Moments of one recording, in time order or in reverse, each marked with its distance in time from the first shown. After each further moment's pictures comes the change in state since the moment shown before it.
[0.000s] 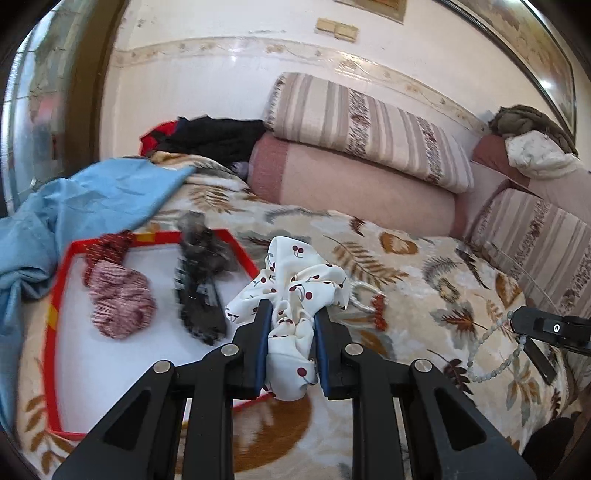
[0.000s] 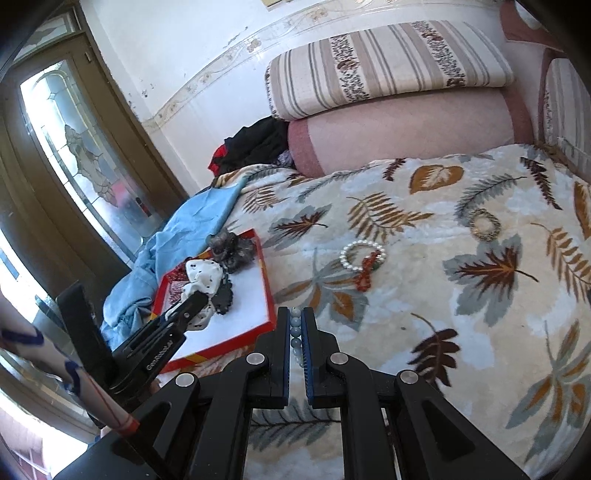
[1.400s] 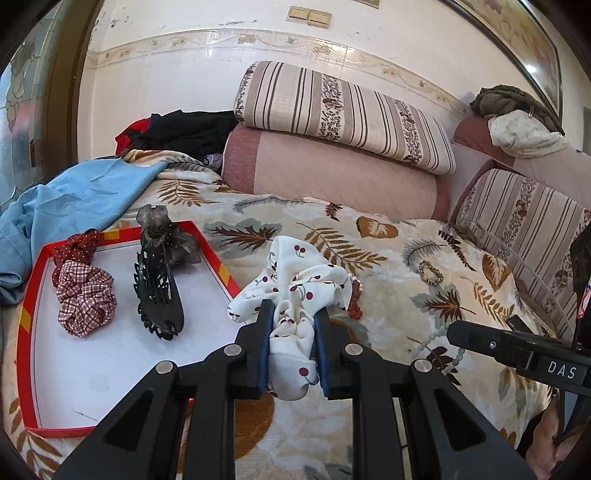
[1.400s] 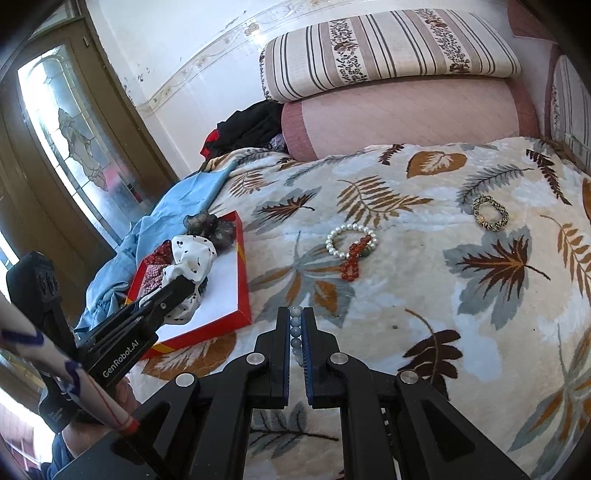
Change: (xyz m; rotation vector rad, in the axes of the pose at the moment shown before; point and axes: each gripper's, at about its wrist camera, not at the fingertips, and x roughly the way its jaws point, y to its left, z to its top) left arm 0.016 -0.036 -0.009 0.055 0.046 -0.070; right arm 0.036 -0.025 -0.014 -0.036 0.035 -0.027
